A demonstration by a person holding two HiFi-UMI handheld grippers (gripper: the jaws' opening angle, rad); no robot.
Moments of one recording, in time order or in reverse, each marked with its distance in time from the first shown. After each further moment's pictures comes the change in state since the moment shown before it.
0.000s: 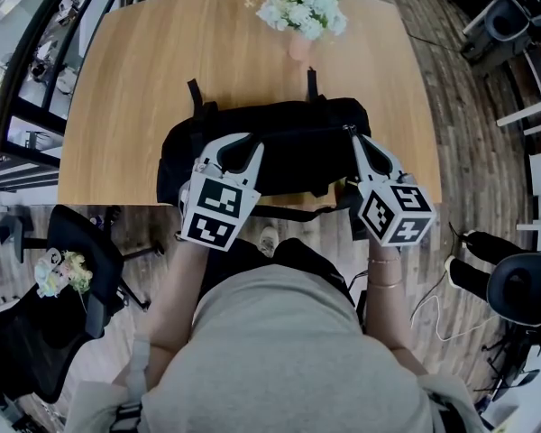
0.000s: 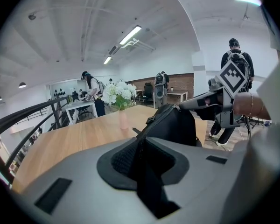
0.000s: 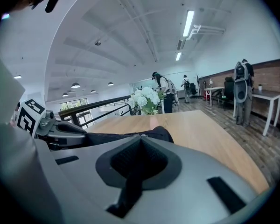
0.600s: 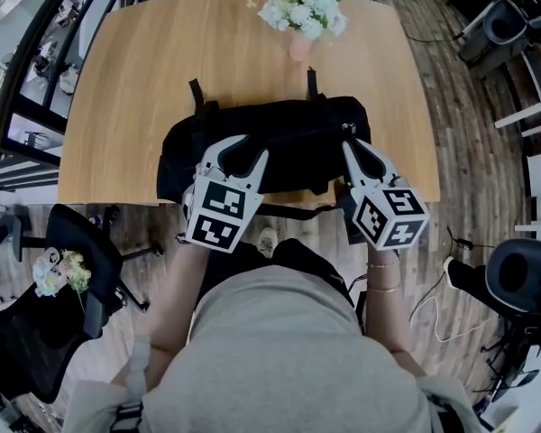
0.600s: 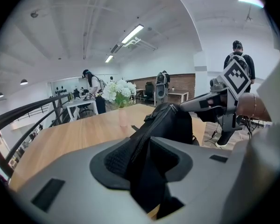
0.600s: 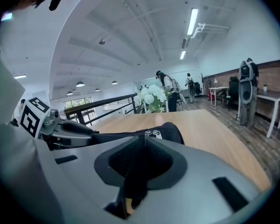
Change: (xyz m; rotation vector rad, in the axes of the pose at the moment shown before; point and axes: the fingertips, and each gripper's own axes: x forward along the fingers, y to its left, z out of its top) left arm -0.007 -0.009 -0.009 -0.031 0.015 0.003; right arm -0.005 0.020 -0.010 -0.027 0.020 0.046
